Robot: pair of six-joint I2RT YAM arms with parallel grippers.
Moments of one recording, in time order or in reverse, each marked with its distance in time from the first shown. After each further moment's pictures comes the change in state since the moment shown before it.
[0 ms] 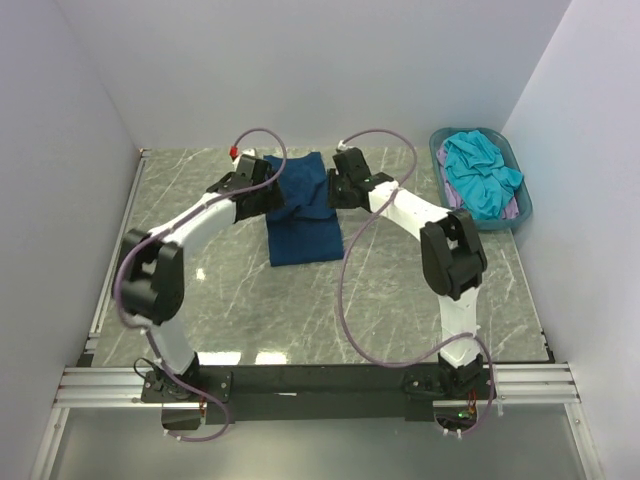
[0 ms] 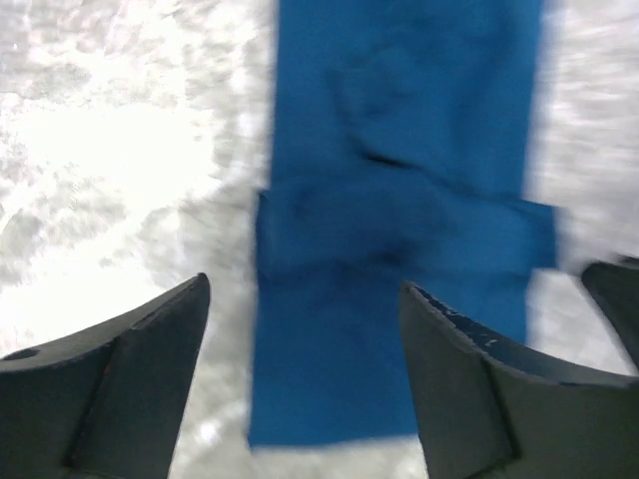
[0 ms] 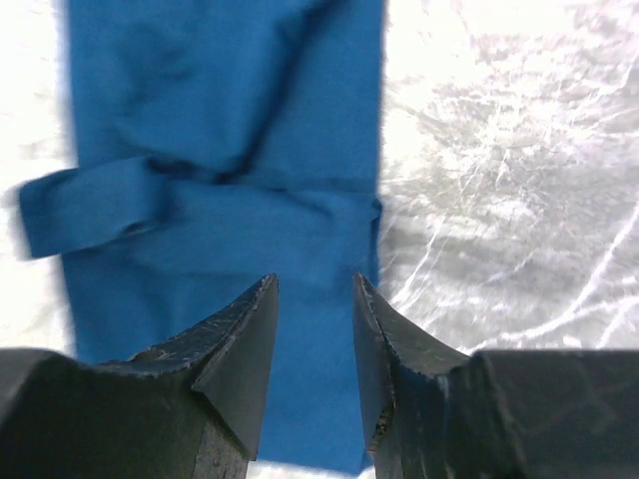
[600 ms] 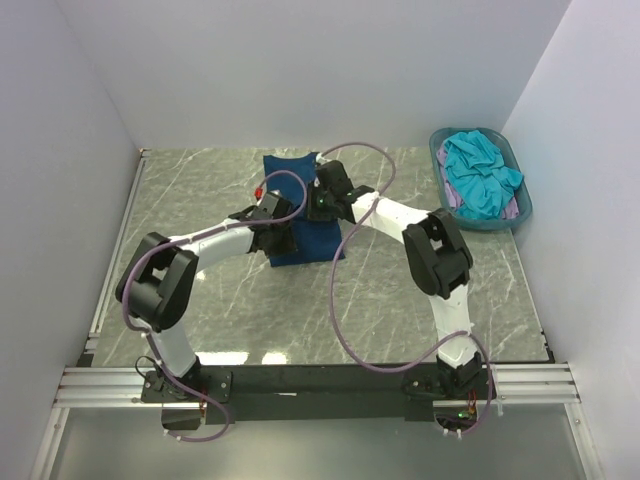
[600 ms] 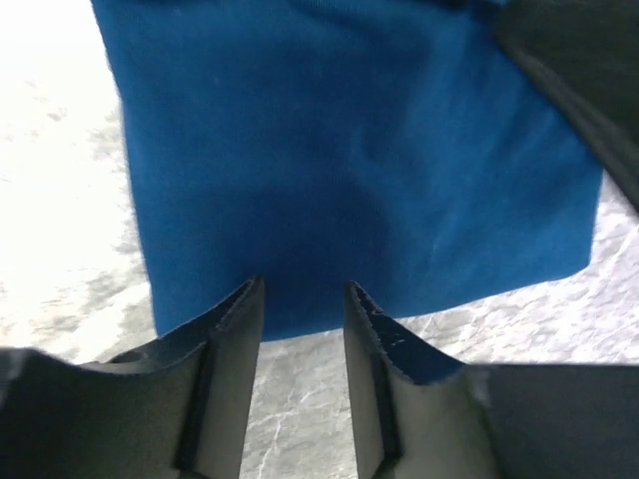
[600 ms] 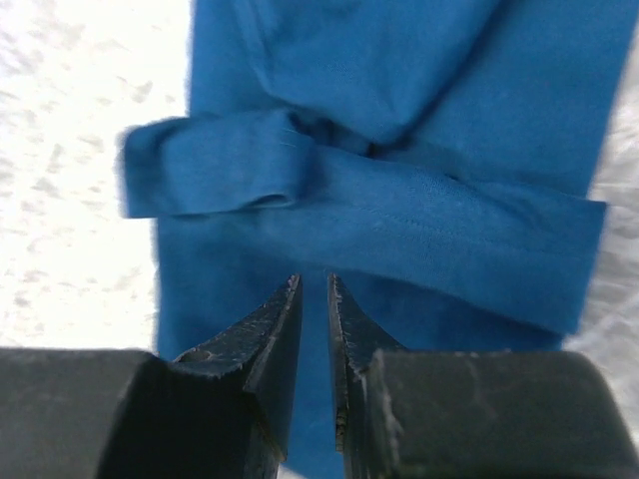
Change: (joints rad) left arm -0.164 -0.070 -0.246 0.039 0.111 -0.129; right arm 0.082 0.021 -0.046 0.153 -0.144 0.069
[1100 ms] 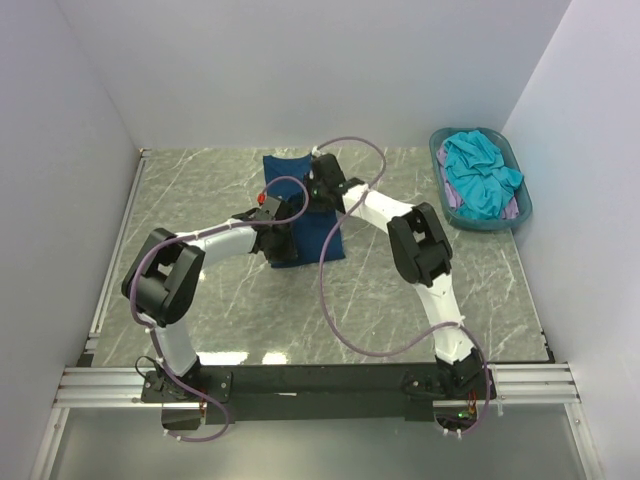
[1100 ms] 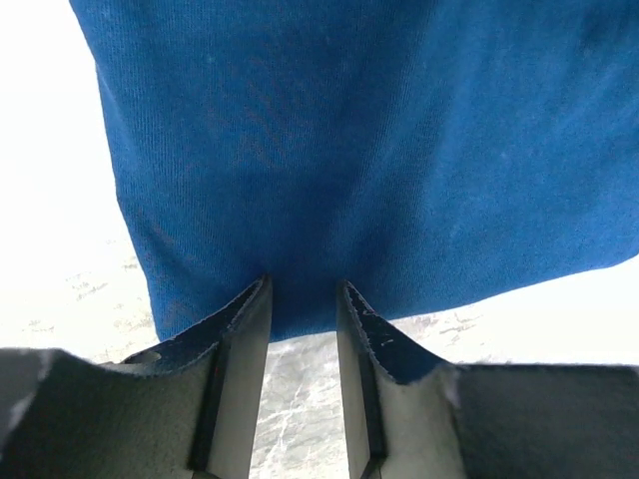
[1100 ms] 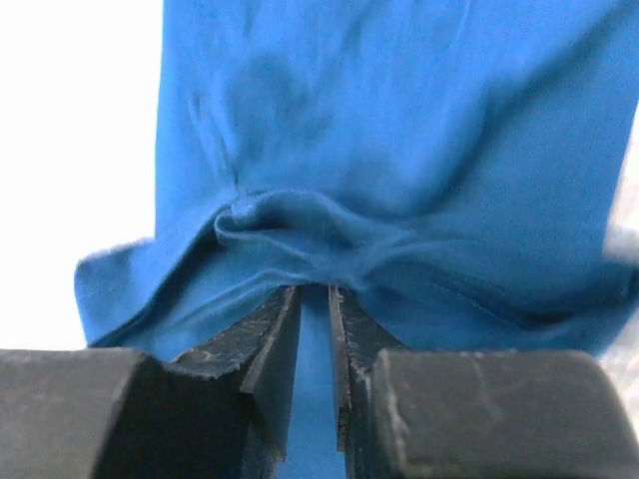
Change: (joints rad) left arm 0.001 0.056 0.001 -0.024 0.061 0.002; right arm -0.020 0.202 0.206 -0.012 0.012 0.002
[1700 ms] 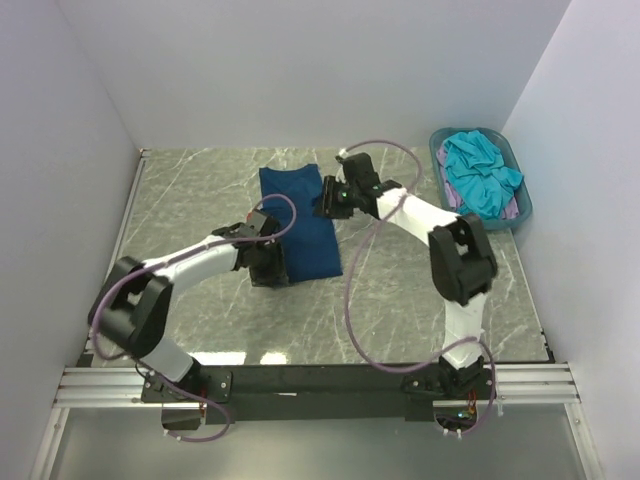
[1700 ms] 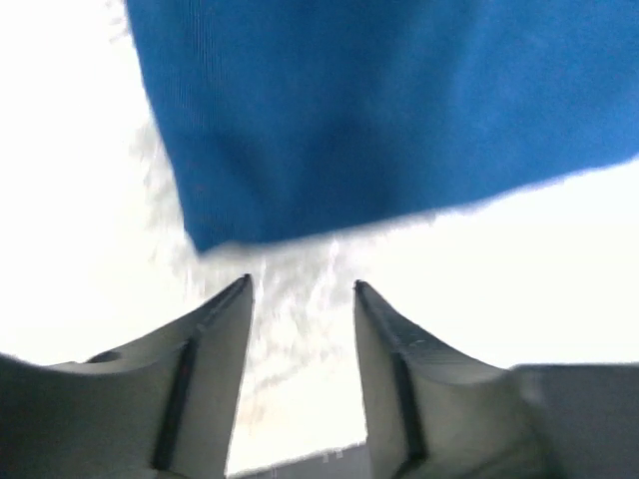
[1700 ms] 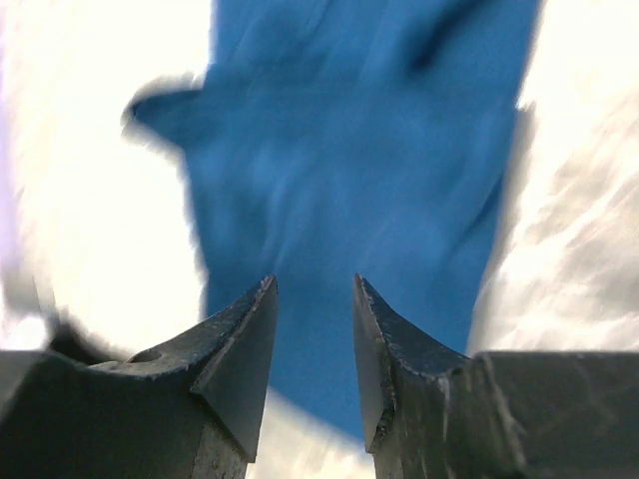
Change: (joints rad) left arm -0.009 -0.224 -0.174 -0.150 0.109 0.003; right arm -0.085 -0.291 -0.273 -0.035 -0.209 0.058
